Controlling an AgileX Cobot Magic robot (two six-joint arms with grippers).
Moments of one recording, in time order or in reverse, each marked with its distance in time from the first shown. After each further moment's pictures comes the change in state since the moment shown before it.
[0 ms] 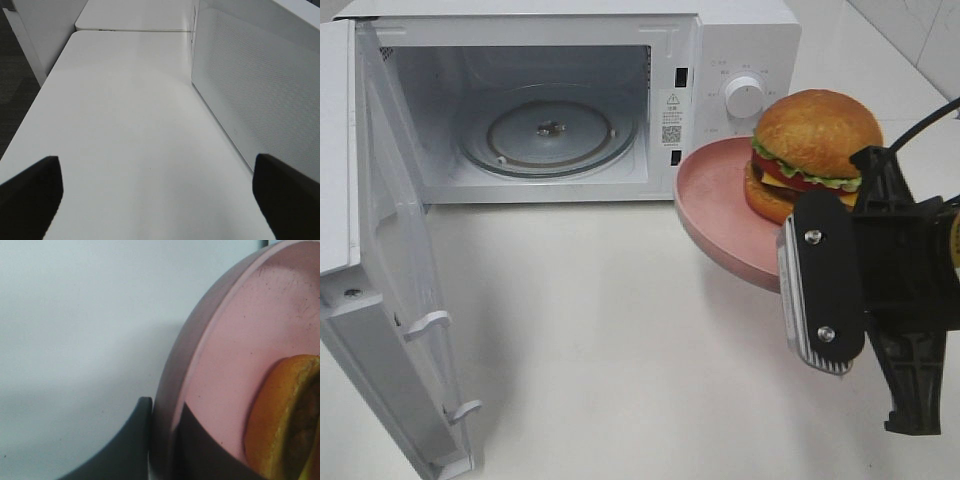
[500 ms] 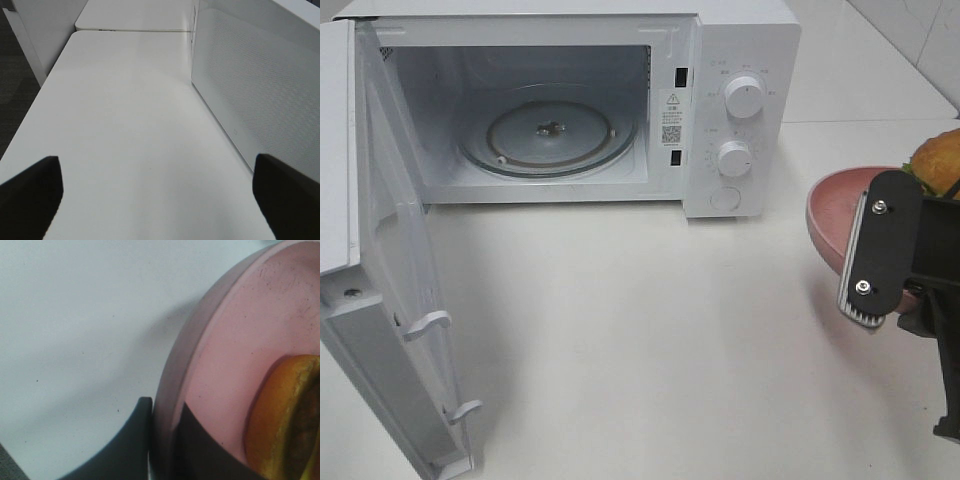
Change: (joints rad) left arm 0.000 0.000 0.000 0.000 0.000 0.000; right arm 0.000 -0.034 0.000 -0.124 0.299 0.430
